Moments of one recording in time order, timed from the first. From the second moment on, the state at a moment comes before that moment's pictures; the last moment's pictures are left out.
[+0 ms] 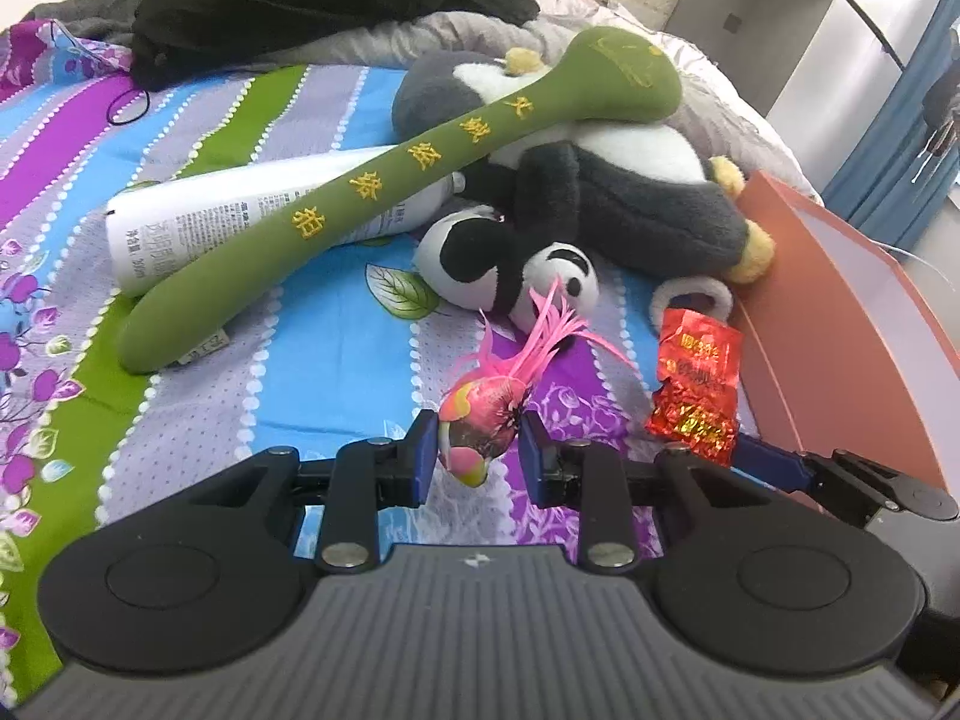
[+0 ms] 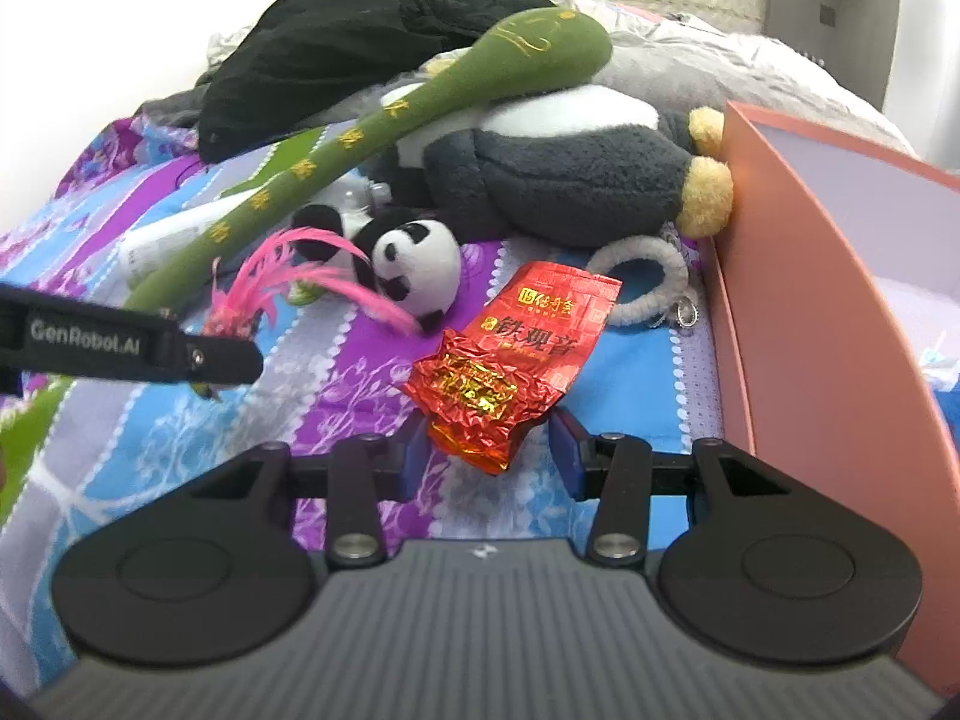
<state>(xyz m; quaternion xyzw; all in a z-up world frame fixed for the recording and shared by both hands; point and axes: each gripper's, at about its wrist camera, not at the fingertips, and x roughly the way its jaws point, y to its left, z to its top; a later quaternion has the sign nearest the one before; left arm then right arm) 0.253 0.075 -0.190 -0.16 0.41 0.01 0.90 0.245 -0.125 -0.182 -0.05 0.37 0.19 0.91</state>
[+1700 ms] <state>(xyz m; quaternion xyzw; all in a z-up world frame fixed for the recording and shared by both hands) 0.151 0.060 -0.157 -0.18 0.42 0.02 0.89 0.217 -0.126 -0.205 -0.04 0.39 0.14 0.91</state>
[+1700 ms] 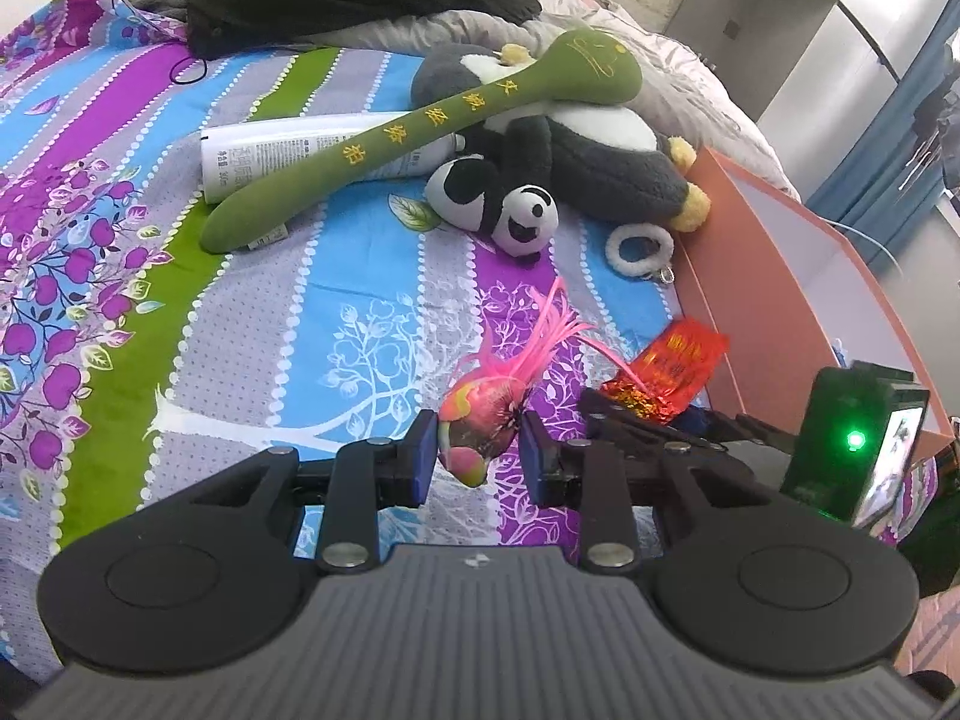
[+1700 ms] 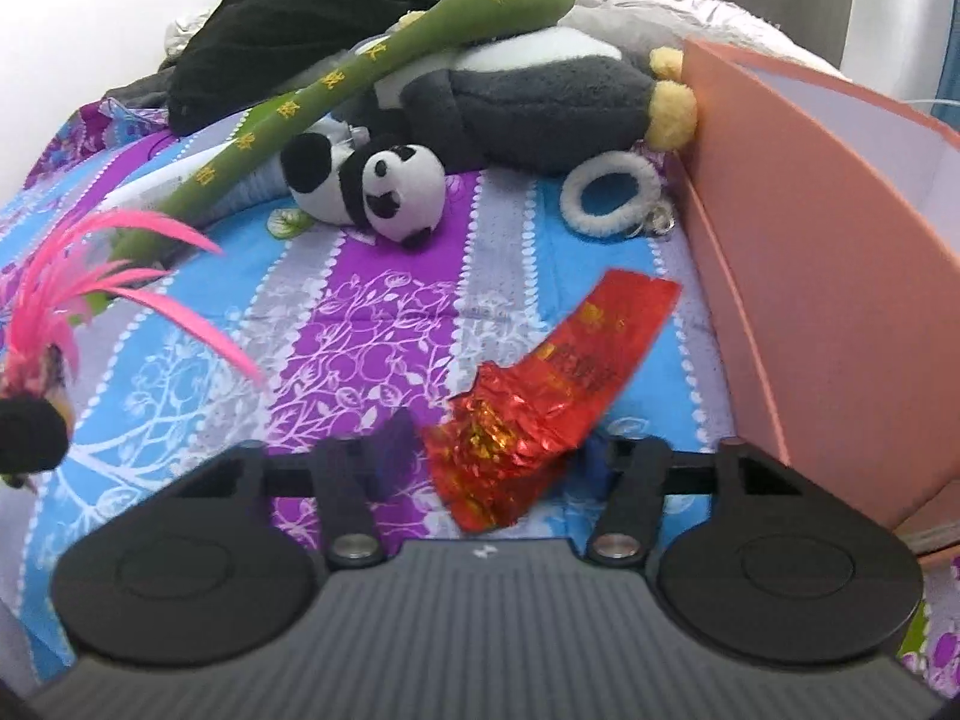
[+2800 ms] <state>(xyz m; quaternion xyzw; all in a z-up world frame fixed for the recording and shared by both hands) 0.211 -0.018 -0.006 -0.11 0.33 -0.08 0.93 0.197 -0.201 -0.008 0.00 0.26 0.17 0.95</state>
